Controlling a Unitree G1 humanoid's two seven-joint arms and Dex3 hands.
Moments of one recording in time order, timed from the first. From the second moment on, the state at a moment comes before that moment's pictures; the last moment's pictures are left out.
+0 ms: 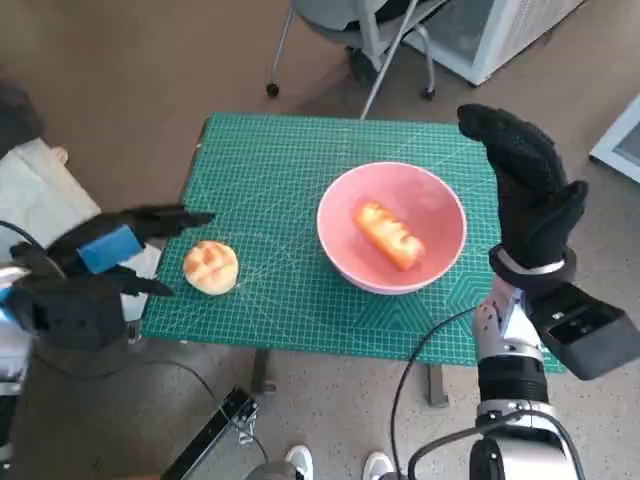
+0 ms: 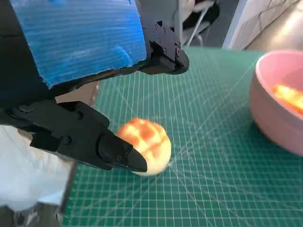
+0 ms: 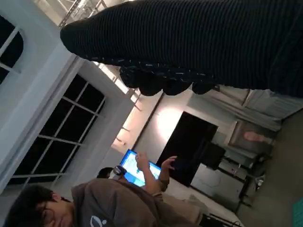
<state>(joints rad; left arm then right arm) -0.43 0.85 -0.04 0.31 0.24 -0.32 -0.68 -0.77 -0.12 -0.22 0.77 0.38 -1.00 0.59</state>
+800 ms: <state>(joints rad) -0.70 0.67 -0.32 0.95 0.53 -0.45 -0.36 -0.77 -0.14 -0.22 0.75 0.39 -0.99 0.62</state>
